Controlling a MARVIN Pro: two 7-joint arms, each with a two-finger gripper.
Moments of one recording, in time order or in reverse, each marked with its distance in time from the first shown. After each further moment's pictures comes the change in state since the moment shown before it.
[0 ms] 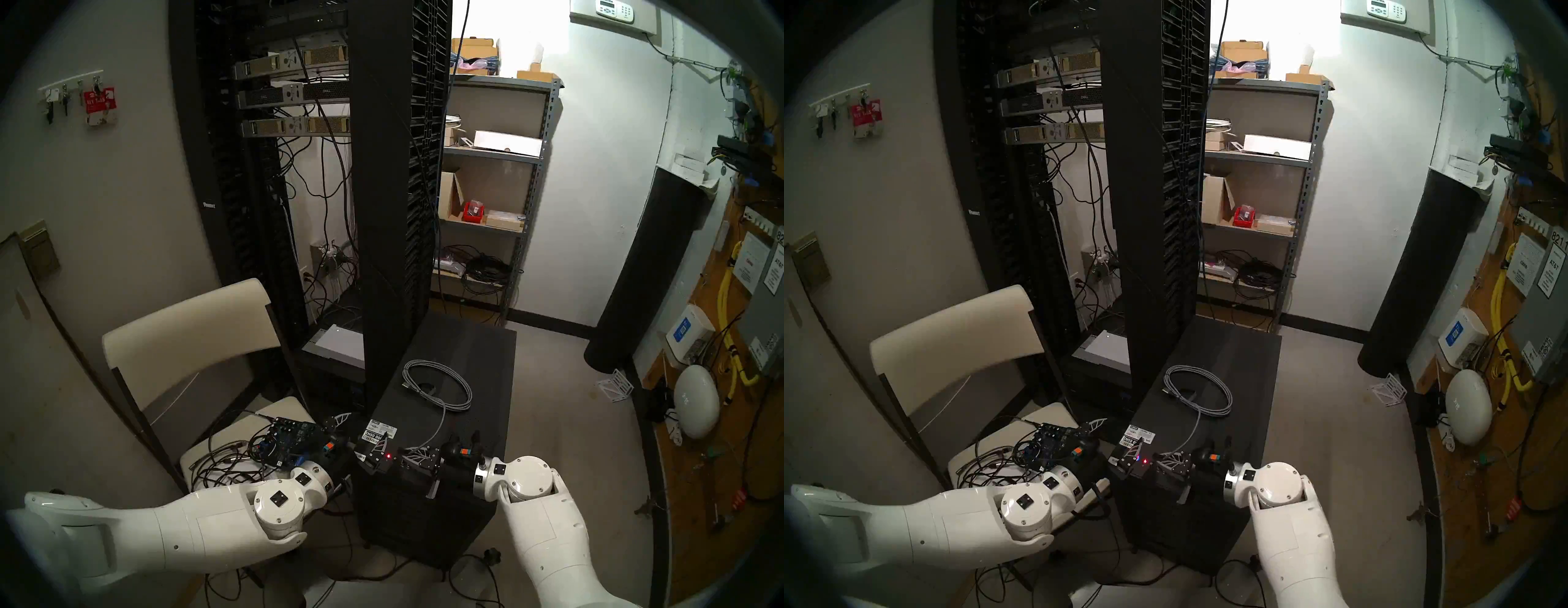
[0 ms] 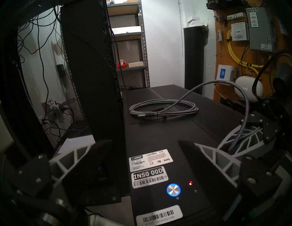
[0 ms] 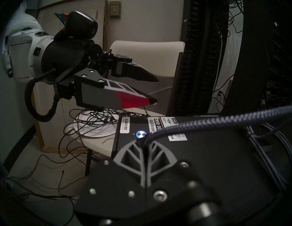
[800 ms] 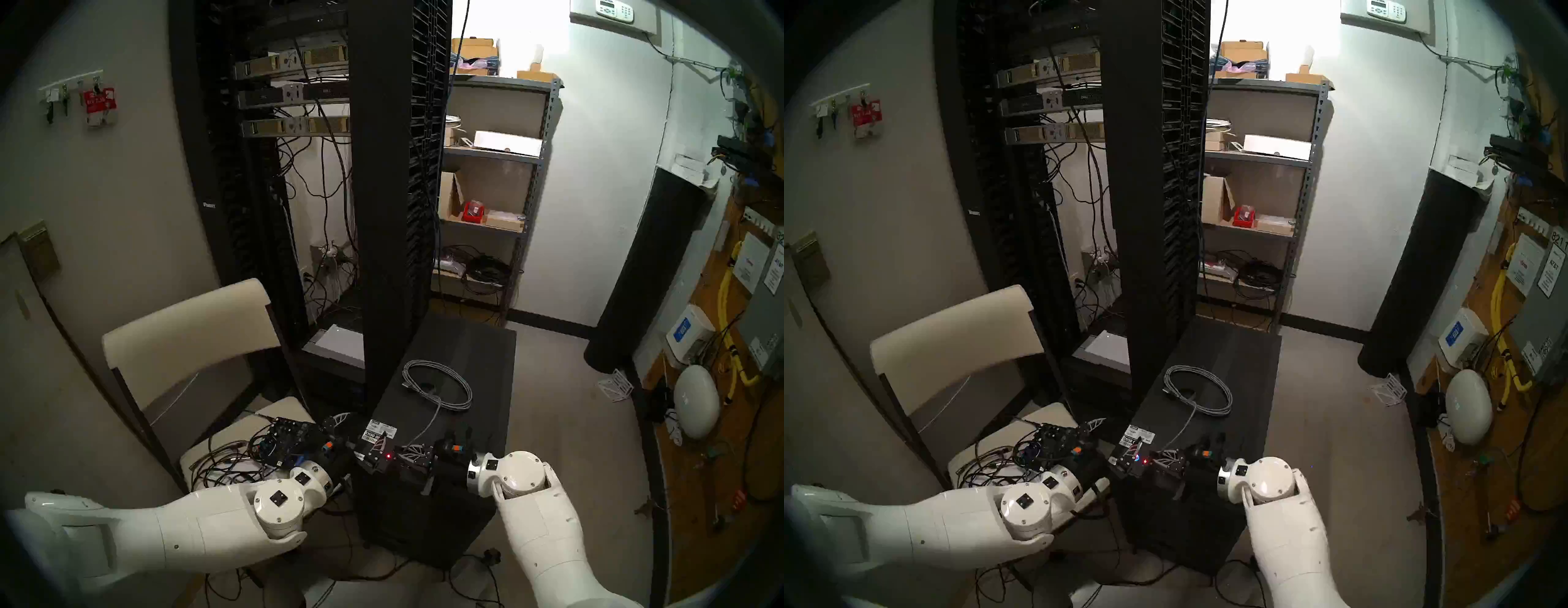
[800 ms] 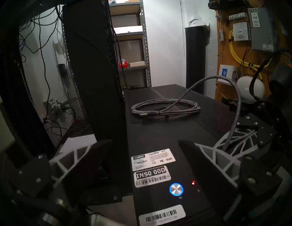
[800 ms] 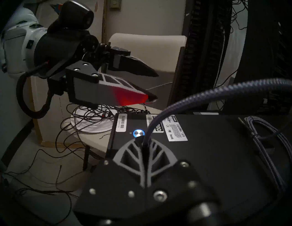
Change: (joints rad) left arm -0.001 -0.001 0.000 0.006 -0.006 -0.003 0.001; right arm 0.010 -0.012 -0.021 -0.003 -0.052 0.033 -0.041
